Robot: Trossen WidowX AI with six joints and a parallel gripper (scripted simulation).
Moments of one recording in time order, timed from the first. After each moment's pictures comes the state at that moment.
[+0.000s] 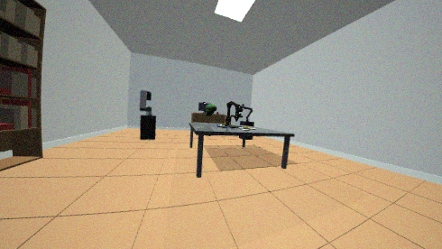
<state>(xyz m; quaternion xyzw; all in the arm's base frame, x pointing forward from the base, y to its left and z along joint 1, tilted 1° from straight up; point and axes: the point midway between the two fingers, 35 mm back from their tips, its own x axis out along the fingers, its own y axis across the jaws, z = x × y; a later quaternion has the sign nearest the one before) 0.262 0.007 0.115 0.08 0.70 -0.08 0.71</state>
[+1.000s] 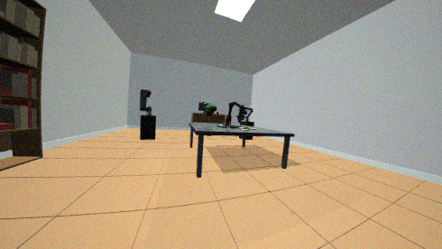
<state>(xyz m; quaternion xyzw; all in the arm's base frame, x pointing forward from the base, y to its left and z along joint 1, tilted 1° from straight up) 0.255 0.072 0.100 -0.37 0.60 0.50 0.51</state>
